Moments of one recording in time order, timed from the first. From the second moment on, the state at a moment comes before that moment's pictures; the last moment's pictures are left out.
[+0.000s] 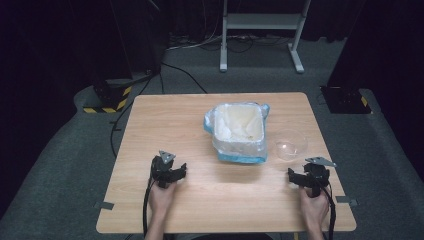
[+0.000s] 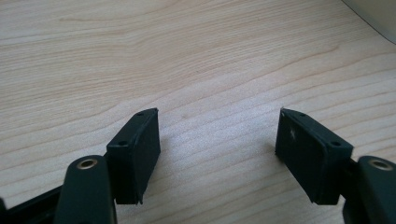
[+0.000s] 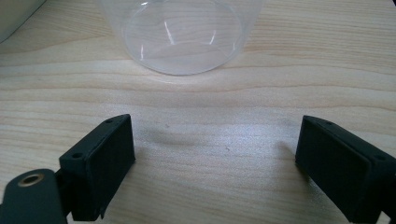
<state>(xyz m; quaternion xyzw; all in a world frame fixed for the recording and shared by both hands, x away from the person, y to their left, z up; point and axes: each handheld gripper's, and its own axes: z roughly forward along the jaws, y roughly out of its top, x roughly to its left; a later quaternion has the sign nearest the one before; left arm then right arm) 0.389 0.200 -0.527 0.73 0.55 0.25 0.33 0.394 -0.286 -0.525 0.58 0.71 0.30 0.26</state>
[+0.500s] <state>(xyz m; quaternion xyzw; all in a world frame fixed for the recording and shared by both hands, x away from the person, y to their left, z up) 0.389 0.200 -0.527 0.73 0.55 0.25 0.33 0.392 -0.284 -0.525 0.59 0.70 0.30 0.26</state>
